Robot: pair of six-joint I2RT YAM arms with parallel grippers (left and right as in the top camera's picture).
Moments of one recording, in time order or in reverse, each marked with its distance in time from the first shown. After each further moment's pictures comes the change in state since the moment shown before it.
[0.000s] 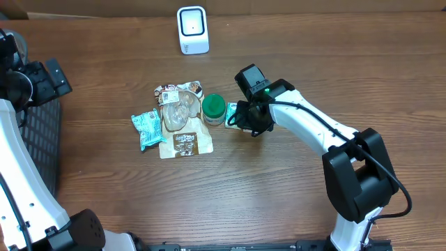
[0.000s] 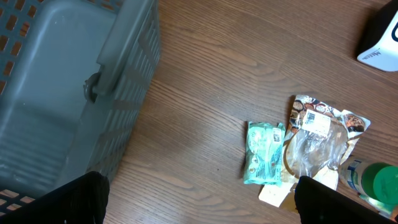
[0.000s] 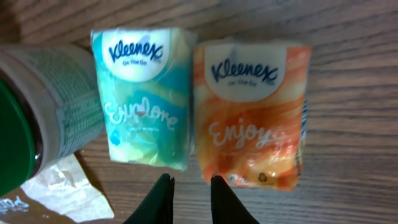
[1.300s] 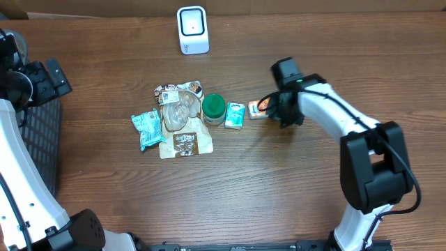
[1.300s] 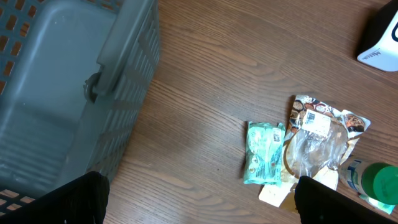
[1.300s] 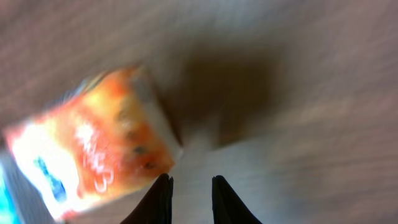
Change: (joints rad) left arm 0.000 0.000 0.000 0.000 0.000 0.000; right arm -0.220 0.003 -0.068 0.051 0.103 -0.067
